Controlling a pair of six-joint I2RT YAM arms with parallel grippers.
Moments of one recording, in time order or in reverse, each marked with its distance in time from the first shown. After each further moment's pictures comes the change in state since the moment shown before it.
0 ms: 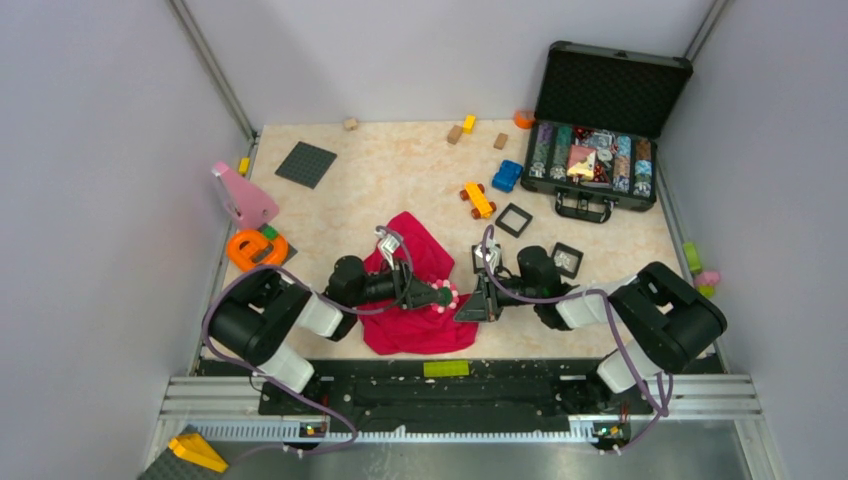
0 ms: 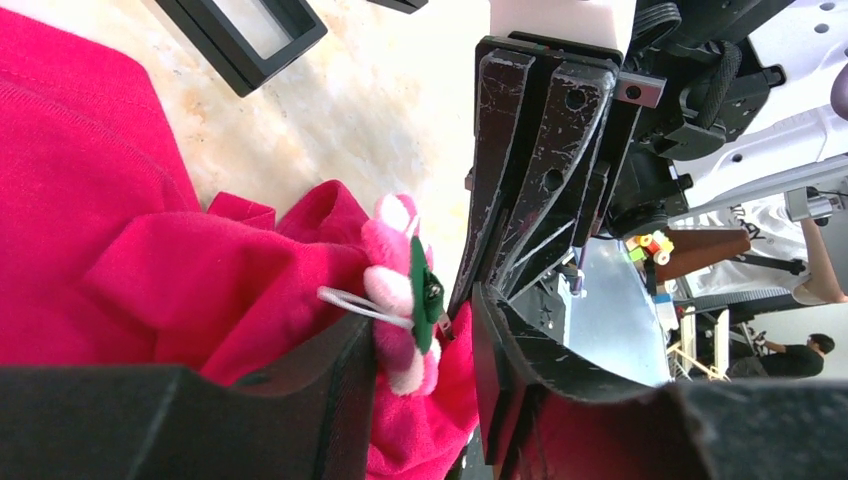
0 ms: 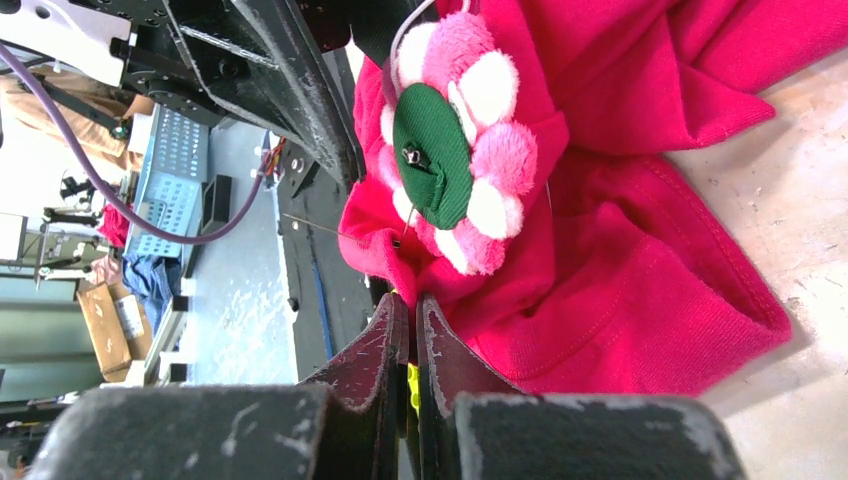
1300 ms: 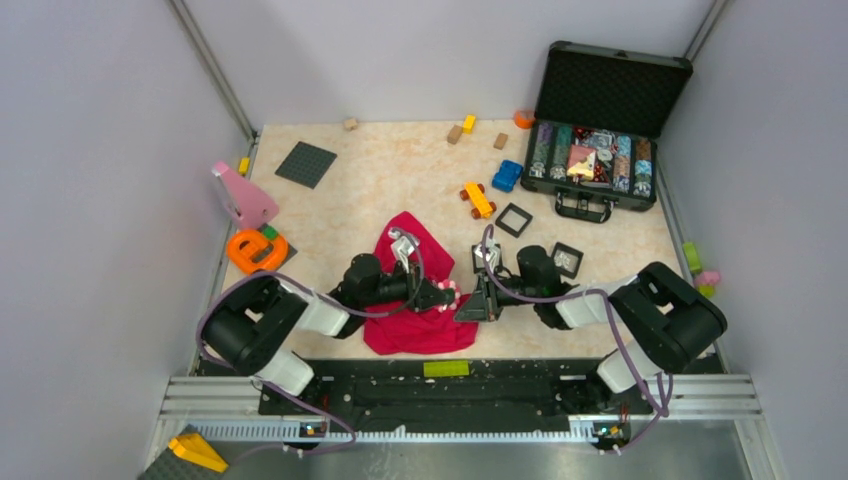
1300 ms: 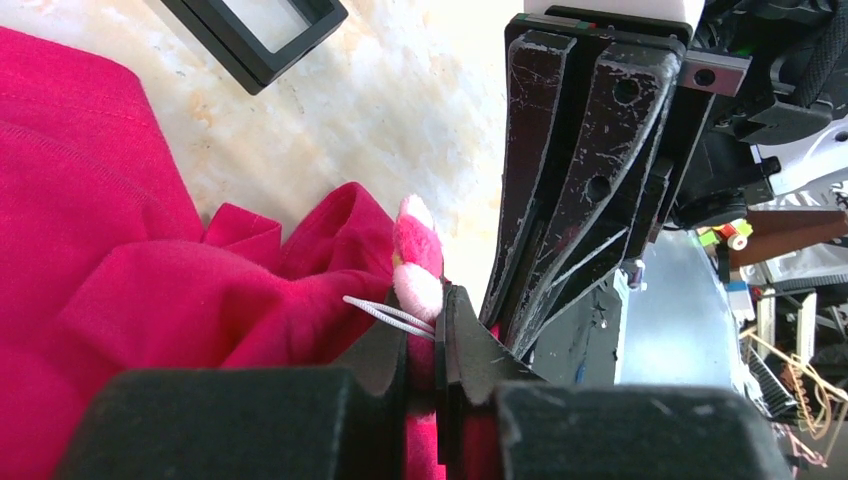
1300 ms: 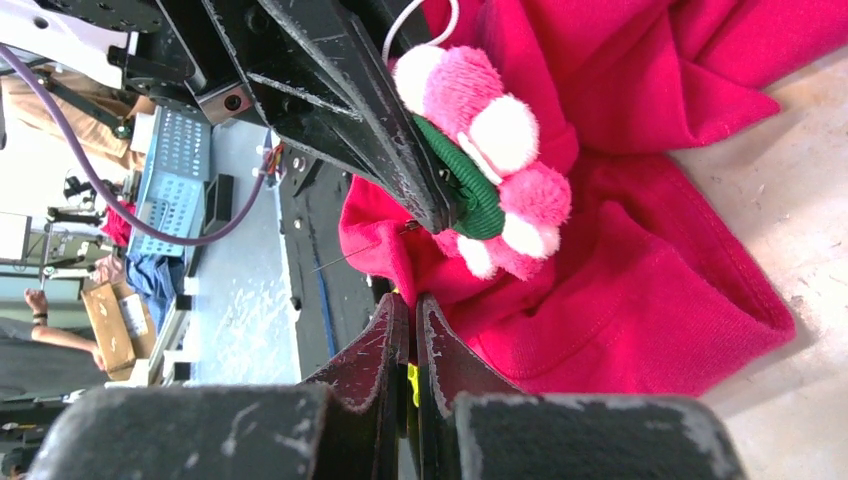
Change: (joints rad) left arm -0.105 -0.027 0.086 -0.225 -0.119 0.150; right arm 0.000 -0.002 0.005 -0.020 -0.003 -0.006
